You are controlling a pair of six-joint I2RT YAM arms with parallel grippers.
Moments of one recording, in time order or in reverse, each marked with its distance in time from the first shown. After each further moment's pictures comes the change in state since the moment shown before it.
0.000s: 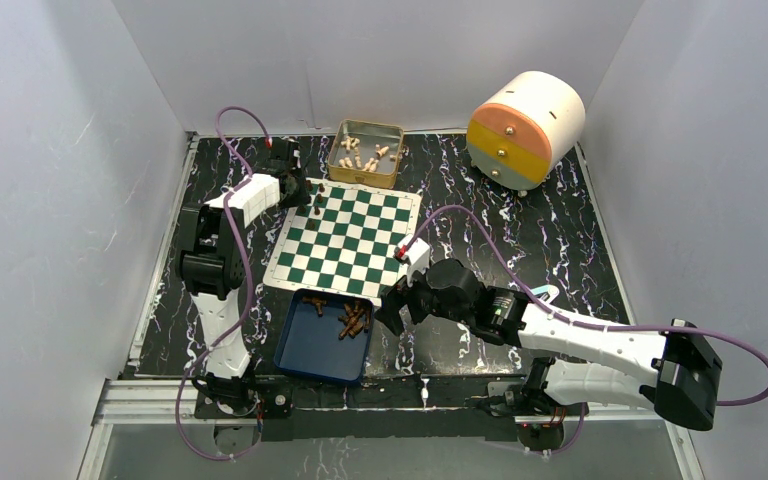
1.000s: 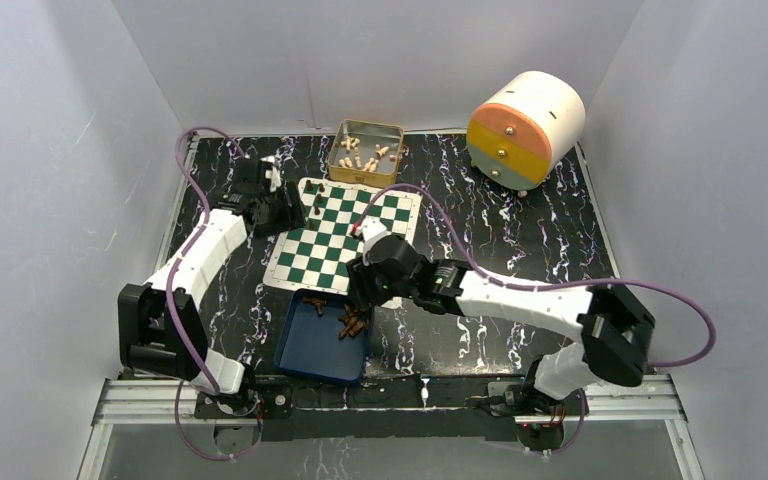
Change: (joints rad) left arm 0.000 -0.558 -0.285 -0.237 0.179 -0.050; right arm 0.008 0.366 0.330 -0.115 0.029 0.163
